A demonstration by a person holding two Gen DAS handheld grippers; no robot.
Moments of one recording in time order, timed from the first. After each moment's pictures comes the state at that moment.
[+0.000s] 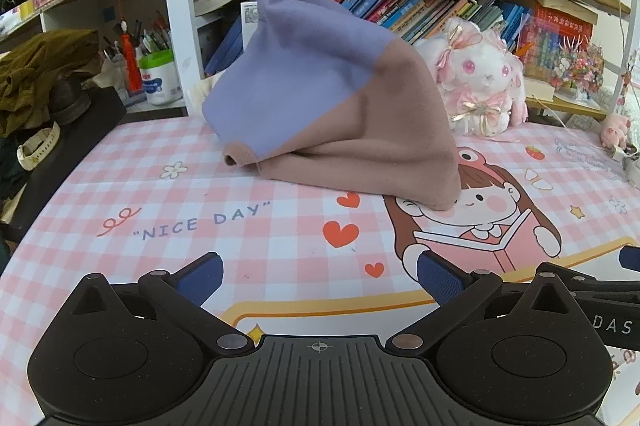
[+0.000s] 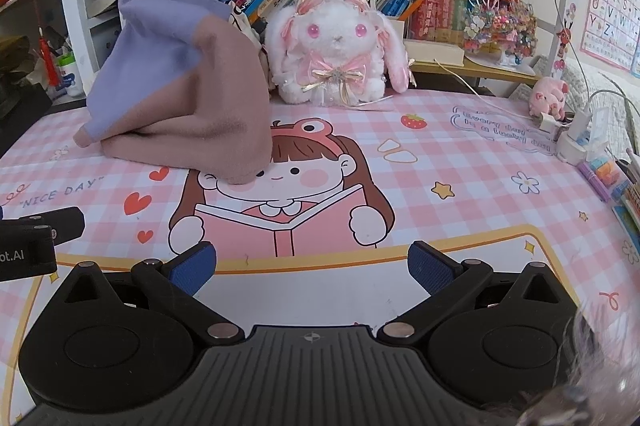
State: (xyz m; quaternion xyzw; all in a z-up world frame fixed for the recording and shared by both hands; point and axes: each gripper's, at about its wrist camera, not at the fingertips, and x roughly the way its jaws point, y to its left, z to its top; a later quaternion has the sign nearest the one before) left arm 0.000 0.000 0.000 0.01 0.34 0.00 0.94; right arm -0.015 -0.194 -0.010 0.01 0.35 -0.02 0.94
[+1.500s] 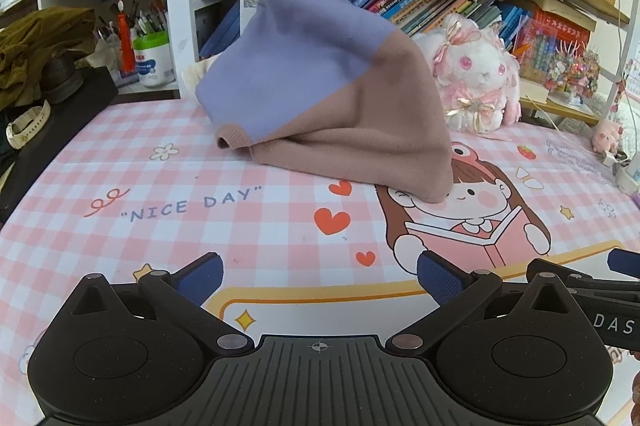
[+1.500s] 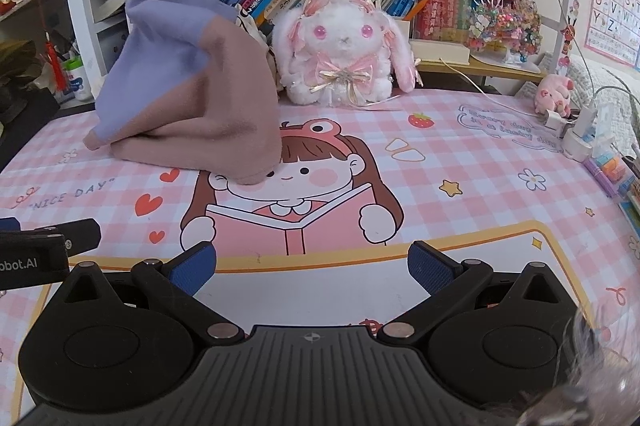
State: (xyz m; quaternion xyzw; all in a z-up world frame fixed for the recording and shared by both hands) left arm -0.001 0.004 -0.006 -0.02 0.35 -0.01 0.94; right arm -0.020 -0.192 -0.006 0.03 0.34 0.00 0.94
